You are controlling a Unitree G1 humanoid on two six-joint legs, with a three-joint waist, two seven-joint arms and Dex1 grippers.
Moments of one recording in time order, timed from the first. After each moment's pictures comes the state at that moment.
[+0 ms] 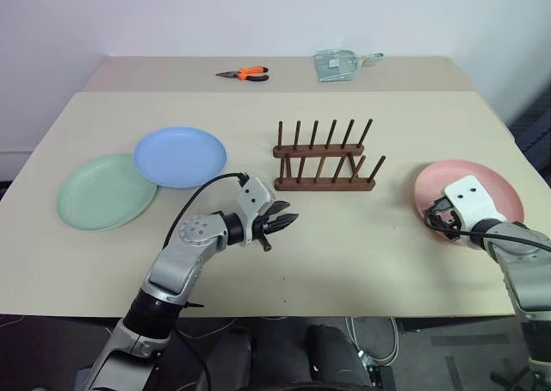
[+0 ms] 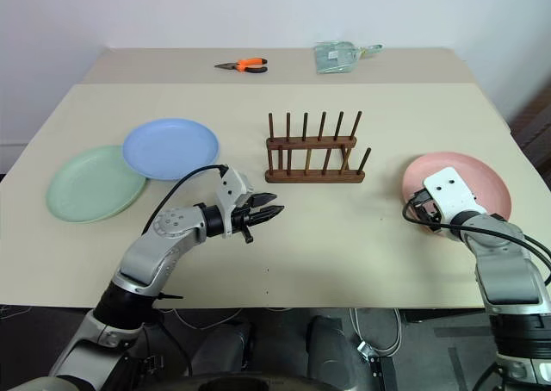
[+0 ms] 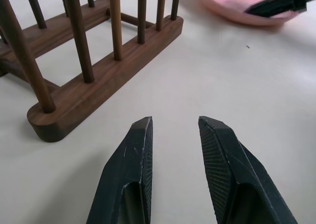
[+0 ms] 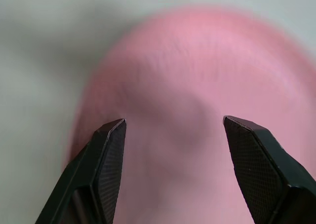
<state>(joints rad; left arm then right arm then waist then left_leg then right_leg) -0.33 0.32 -0.26 -0.18 -0.23 0.50 -0.71 -0.11 -0.78 -0.18 -0.12 0.00 0.60 0.45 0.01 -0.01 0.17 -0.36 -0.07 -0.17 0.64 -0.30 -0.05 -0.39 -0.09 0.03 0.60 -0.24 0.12</state>
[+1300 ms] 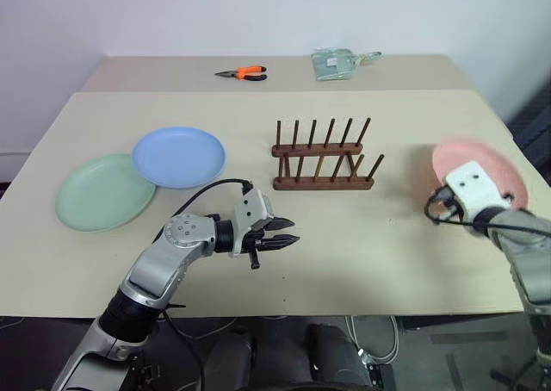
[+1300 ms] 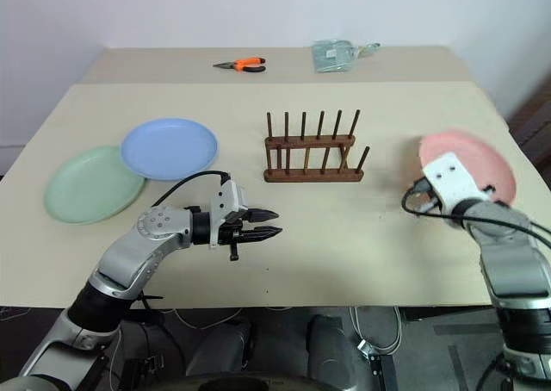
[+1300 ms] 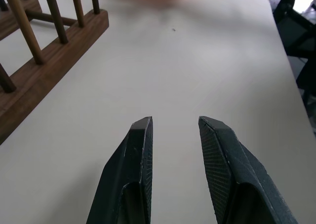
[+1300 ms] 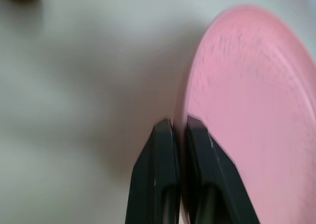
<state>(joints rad) -0.32 0.47 -0.30 -0.27 -0.29 0.50 -0.90 -0.26 -0.81 -0.23 -0.23 0.13 0.65 0.51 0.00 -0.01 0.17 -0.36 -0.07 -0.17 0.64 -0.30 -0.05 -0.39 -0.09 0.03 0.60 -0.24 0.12</state>
